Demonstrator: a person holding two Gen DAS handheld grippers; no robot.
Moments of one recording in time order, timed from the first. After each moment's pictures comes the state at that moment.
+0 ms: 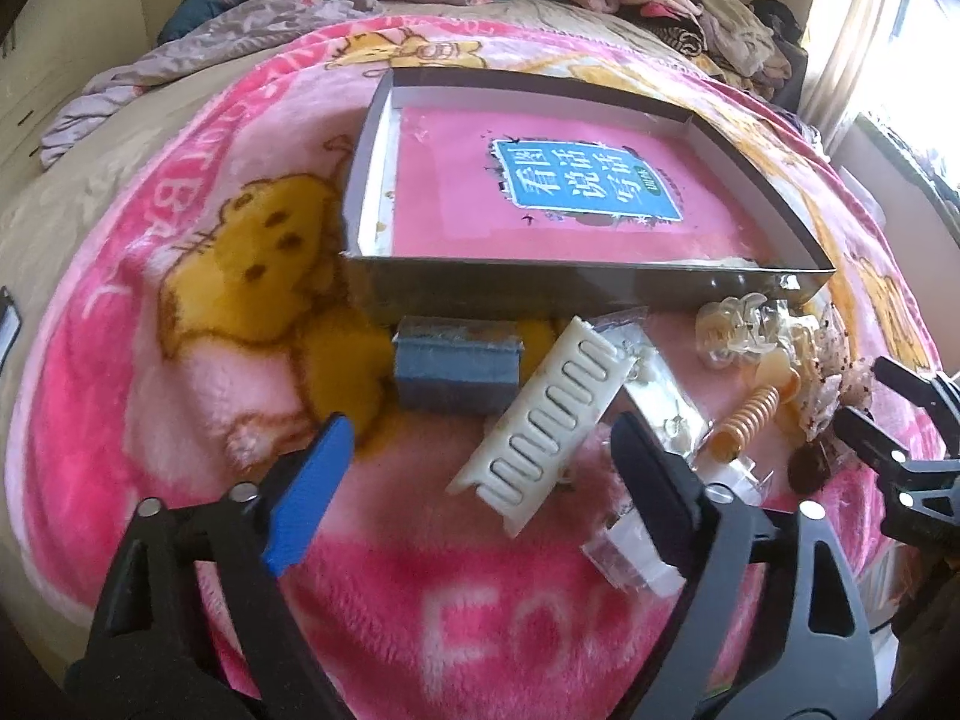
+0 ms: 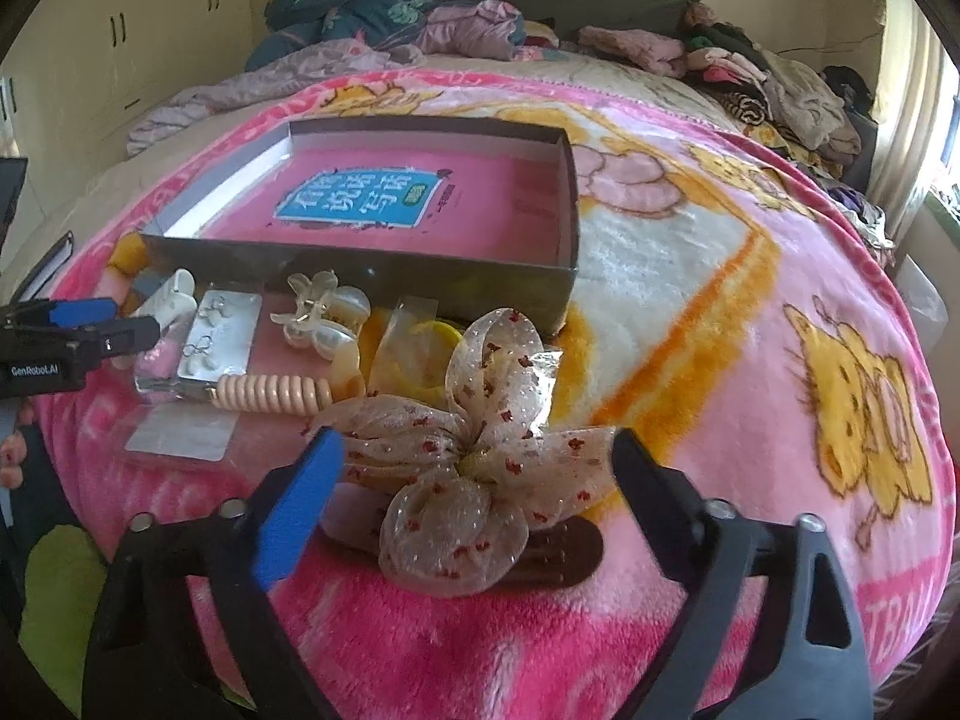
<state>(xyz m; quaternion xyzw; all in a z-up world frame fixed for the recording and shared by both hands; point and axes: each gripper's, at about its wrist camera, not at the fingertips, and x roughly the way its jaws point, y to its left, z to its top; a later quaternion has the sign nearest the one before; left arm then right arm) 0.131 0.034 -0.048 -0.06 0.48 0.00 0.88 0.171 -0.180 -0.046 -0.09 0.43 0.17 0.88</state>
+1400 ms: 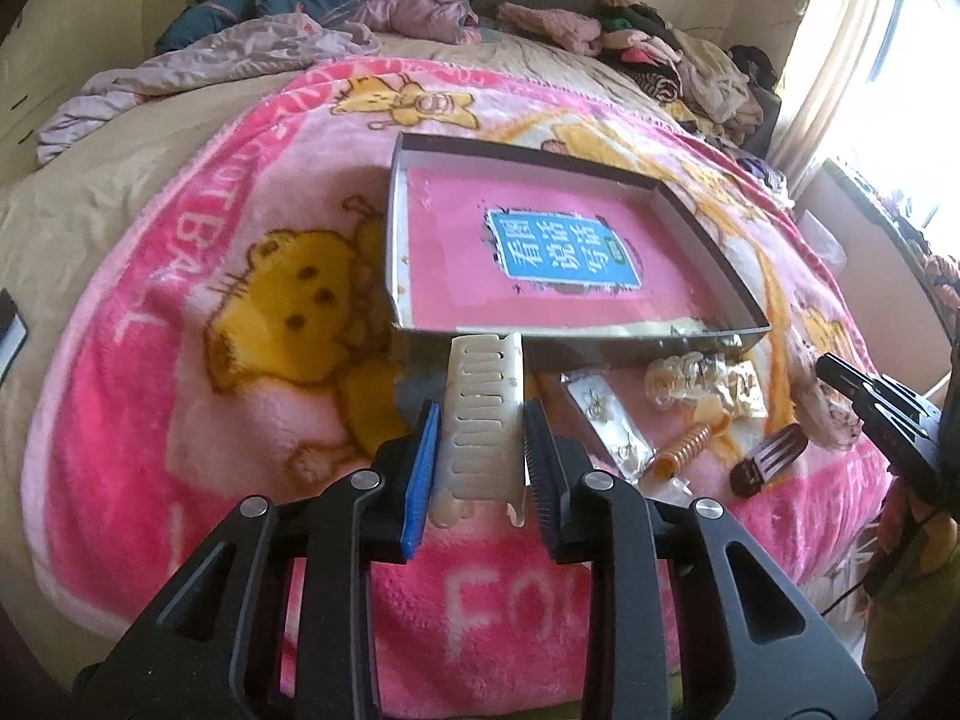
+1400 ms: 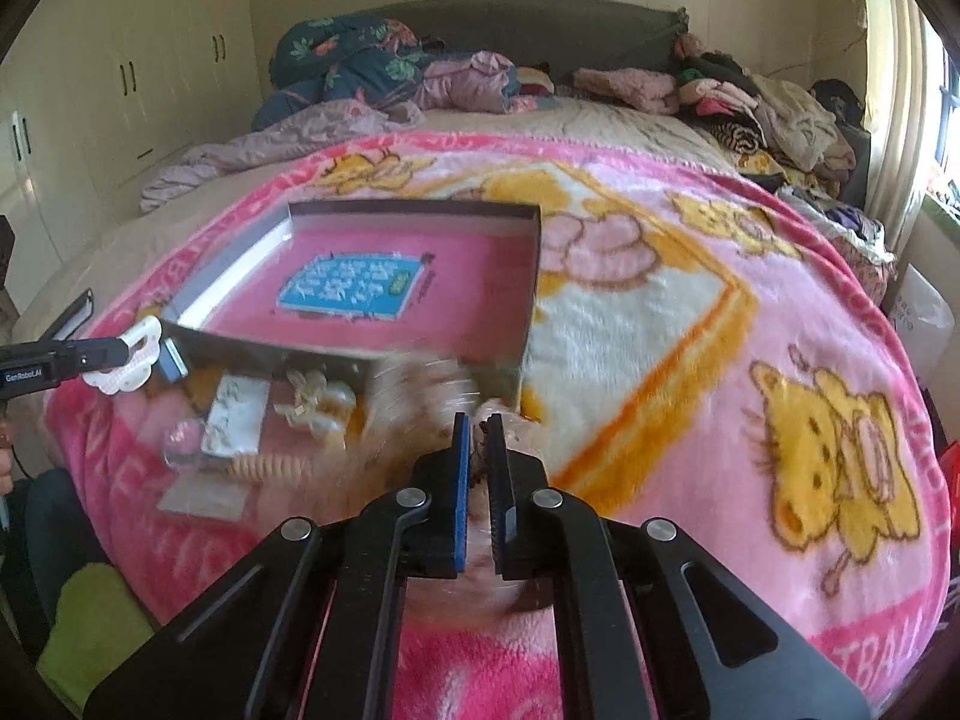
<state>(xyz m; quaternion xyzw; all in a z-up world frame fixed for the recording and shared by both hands) 0.116 0.060 0.001 -0.10 0.43 -0.03 0.89 0.176 -0.205 0.001 -0.06 0.37 0.18 0.91</state>
